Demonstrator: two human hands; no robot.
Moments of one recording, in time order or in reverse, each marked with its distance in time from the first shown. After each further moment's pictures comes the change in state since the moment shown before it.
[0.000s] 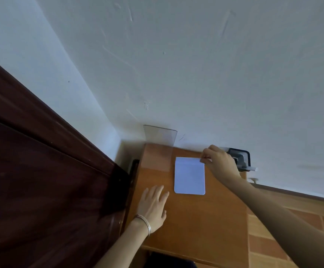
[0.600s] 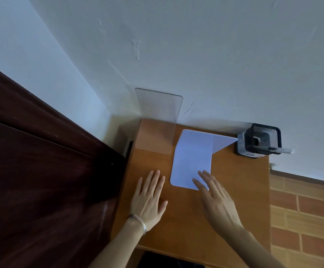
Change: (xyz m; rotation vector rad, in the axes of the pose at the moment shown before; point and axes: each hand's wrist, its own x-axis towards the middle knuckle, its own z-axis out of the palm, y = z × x) left_hand 0.045 -0.018 0.120 -0.100 0.147 -0.052; right_hand -0.106 0.035 0.156 -0.108 0.072 -0.205
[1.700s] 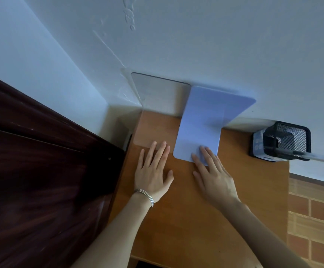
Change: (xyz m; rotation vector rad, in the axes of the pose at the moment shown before) left_hand 0.078 -0.009 0.002 0.011 0.204 -0.093; right_hand 0.071 0.026 0.040 -0.088 -0.180 0.087
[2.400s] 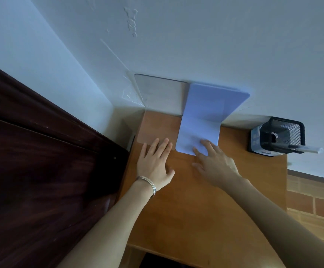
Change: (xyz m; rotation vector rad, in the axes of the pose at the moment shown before) left_hand 0.009 0.001 -0.033 0.113 -0.153 0.035; right_hand 0.026 -0.002 -0.040 -0.108 -0.279 -0.010
